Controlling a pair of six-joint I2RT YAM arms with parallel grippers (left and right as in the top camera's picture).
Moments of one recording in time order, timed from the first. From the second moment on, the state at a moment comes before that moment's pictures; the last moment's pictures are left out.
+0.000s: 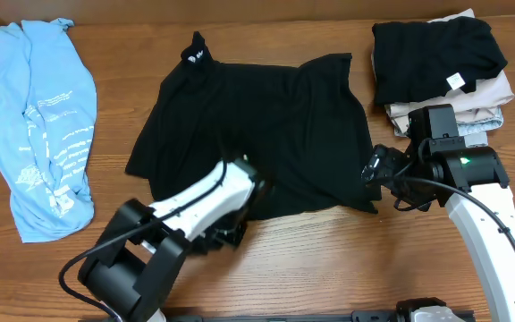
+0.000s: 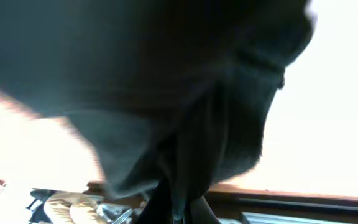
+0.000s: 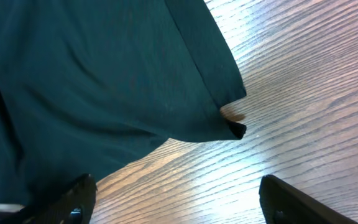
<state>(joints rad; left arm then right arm) -0.67 1.82 1.14 -1.36 -0.13 -0.32 0.10 1.29 1.12 -1.11 -0.12 0.58</state>
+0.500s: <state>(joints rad) -0.50 1.82 1.64 -1.56 -0.34 -0.32 0.10 1.49 1.12 -1.12 -0.15 0.59</state>
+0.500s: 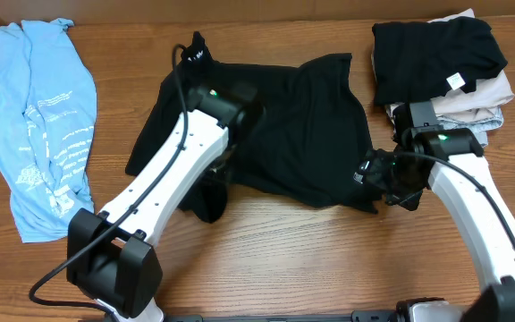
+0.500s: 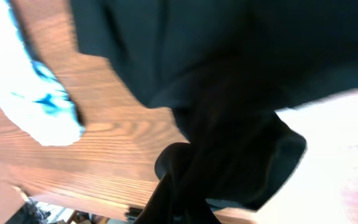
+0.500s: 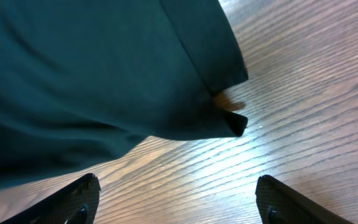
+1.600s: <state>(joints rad) -0.40 1.82 1.72 -1.48 -0.38 -0.32 0.31 1.58 0.81 -0.73 -0.26 0.67</state>
